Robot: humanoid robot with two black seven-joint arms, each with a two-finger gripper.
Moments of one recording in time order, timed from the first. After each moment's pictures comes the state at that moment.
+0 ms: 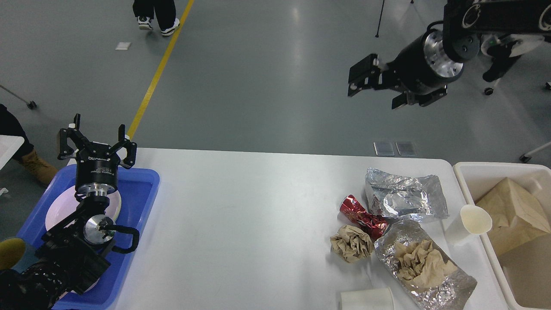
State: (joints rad) left arm -0.67 0.17 -0.85 -0.28 -0.13 -0.62 -0.72; right arm 2.30 -0.28 -1.20 1.38 0.07 0.55 0.00
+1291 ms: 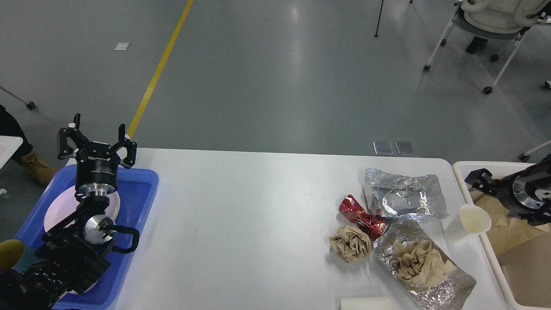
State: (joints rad) left arm -0.67 0.17 -0.85 -0.28 -0.13 -0.62 -0.72; right arm 1.55 -0.46 -1.55 1.12 0.37 0.11 0.07
